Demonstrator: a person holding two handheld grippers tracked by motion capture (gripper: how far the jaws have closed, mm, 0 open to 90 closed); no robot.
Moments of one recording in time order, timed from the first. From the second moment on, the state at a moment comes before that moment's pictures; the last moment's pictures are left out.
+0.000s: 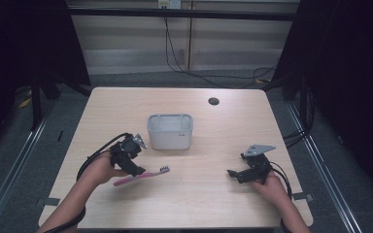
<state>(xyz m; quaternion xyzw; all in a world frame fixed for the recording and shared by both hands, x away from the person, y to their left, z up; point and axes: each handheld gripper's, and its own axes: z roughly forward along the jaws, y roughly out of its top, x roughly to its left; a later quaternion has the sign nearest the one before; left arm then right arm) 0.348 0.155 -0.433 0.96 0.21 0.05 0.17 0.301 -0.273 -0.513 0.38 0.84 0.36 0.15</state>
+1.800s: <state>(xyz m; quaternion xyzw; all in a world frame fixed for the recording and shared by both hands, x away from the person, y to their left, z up) 0.342 0.105 -0.468 0.98 0.16 0.00 0.13 0.301 -0.273 -0.513 0.38 0.84 0.36 0.15</state>
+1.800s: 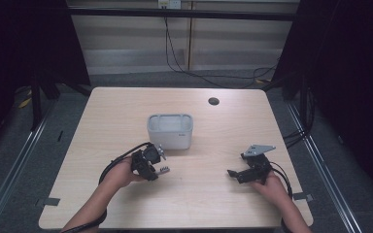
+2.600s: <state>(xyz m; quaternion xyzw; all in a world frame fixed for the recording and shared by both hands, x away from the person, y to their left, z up) 0.346 0.114 -0.457 0.96 0.20 -0.01 0.17 0.301 -0.273 -0.513 0.38 0.84 0.36 0.15</state>
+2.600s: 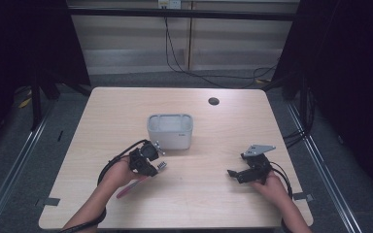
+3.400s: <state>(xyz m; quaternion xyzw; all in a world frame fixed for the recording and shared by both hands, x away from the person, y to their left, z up) 0.349 0.133 -0.433 0.94 0.25 0.00 0.23 0.300 -0.273 -0.513 0.38 0.84 0.36 0.15</state>
